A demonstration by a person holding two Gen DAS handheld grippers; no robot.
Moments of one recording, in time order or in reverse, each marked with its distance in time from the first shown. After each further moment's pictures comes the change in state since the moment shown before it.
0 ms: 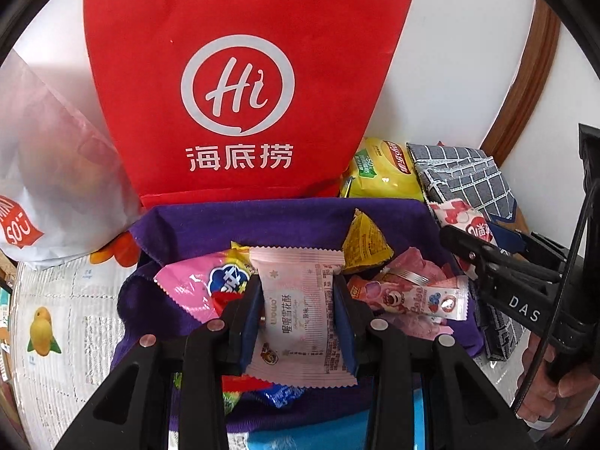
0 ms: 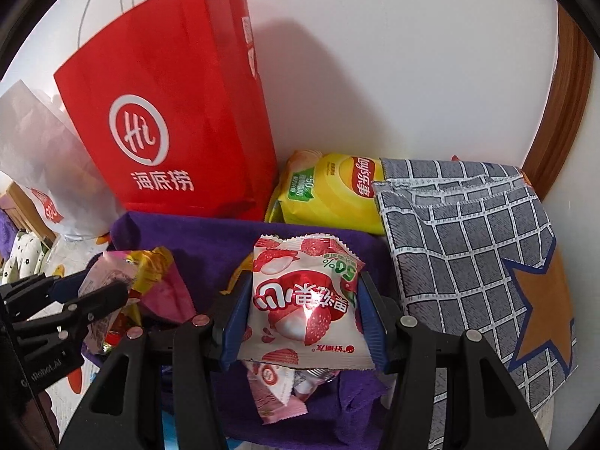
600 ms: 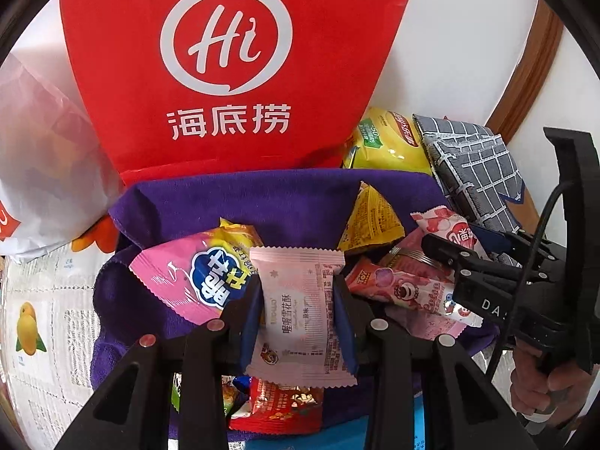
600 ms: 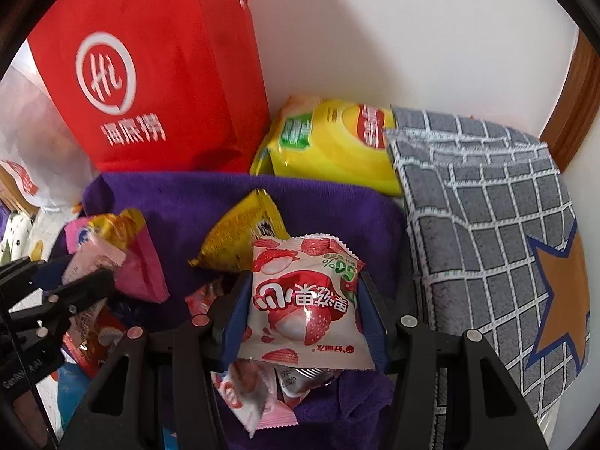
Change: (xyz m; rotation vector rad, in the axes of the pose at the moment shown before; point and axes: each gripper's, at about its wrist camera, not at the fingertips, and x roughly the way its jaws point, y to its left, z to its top) left arm 0.030 0.000 -0.008 0.013 0.078 -0.013; right arm 0.049 -0.002 -0.013 -0.024 0.141 -0.016
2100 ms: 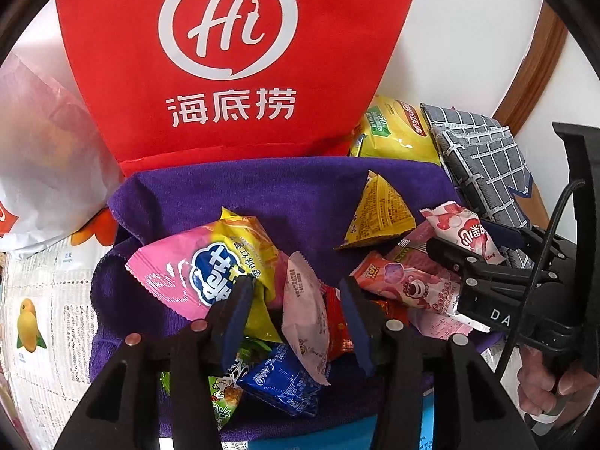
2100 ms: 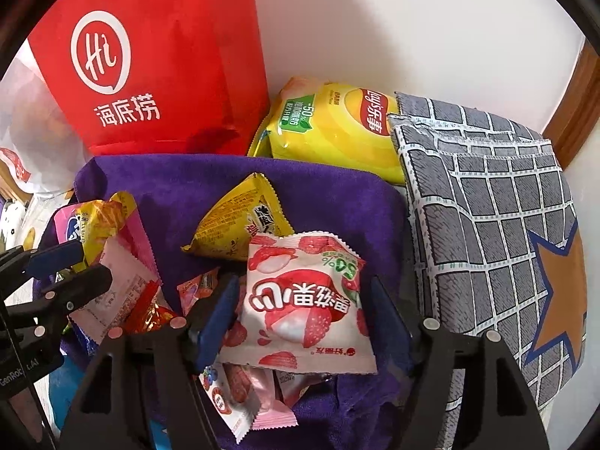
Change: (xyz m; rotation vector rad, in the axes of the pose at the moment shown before) left arm 0.010 -0.003 -0.002 0.004 0.034 0.016; right arm 0.010 0.000 -0.002 -0.025 0.034 -0.014
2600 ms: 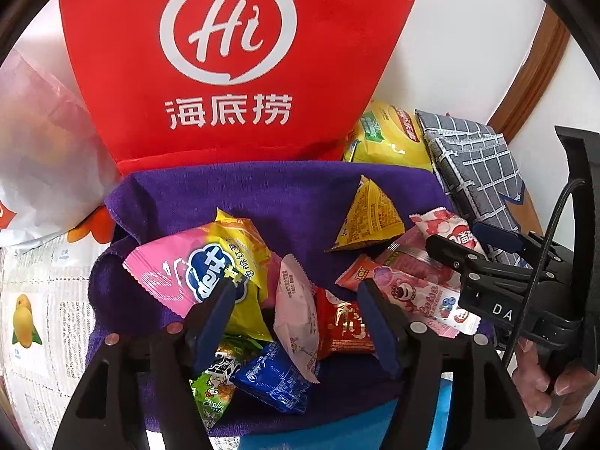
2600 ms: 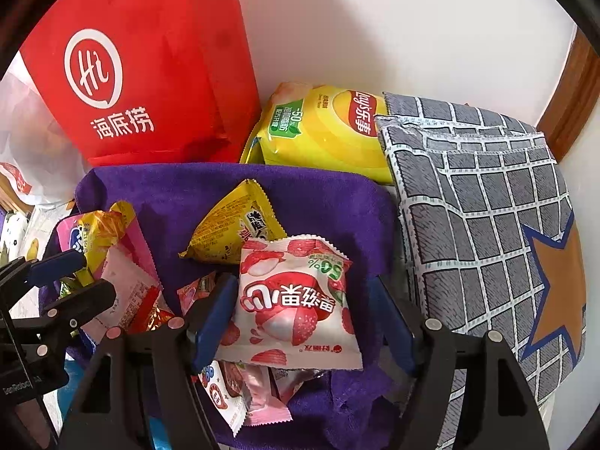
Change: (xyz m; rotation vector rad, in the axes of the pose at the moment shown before) left arm -0.007 0.002 0.004 -0.026 -0.002 -0.033; right arm -0.012 -0.008 0.002 0.043 -0.006 0.004
